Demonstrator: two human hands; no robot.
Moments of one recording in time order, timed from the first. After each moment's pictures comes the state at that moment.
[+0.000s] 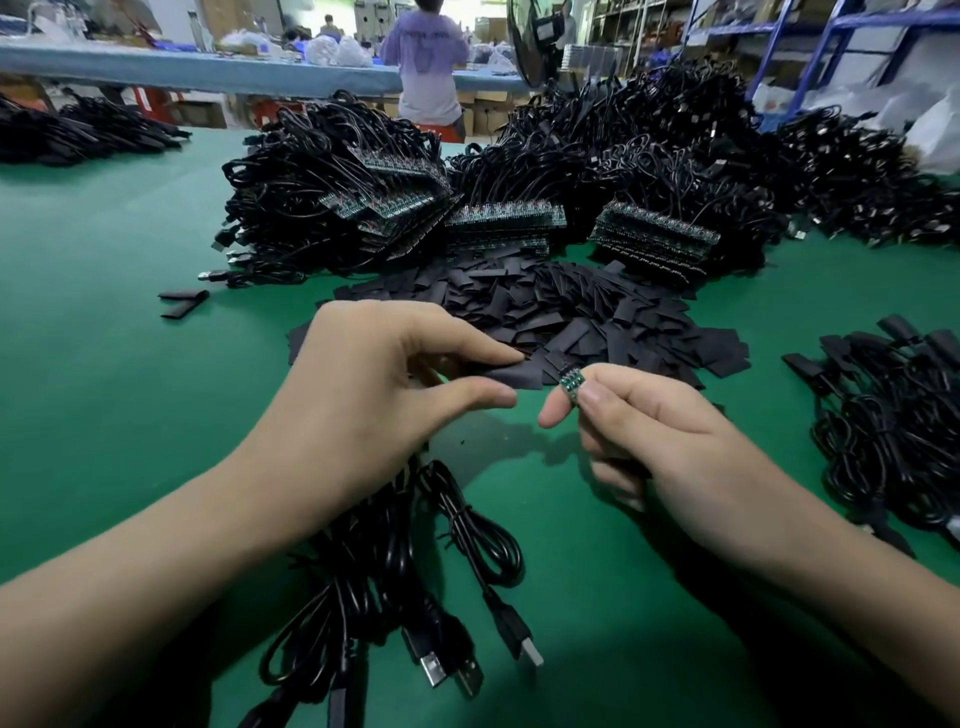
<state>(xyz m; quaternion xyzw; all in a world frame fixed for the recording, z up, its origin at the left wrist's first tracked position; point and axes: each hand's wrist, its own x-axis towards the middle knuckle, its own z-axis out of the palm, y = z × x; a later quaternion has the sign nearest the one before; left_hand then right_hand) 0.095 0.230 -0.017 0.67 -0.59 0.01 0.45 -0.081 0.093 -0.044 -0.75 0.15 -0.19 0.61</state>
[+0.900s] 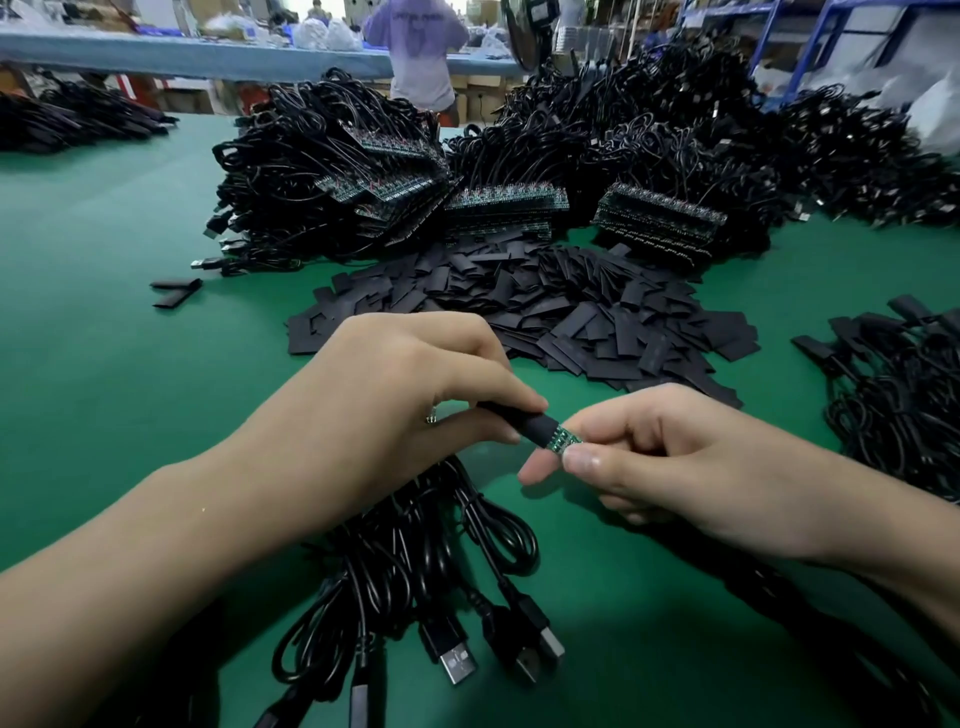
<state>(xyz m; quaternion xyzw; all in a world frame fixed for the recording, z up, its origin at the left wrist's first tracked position) 0.102 0.237 -0.022 0.61 -0.73 0.09 0.31 -0.088 0.092 -0.028 -0.81 0.10 0.02 0.57</state>
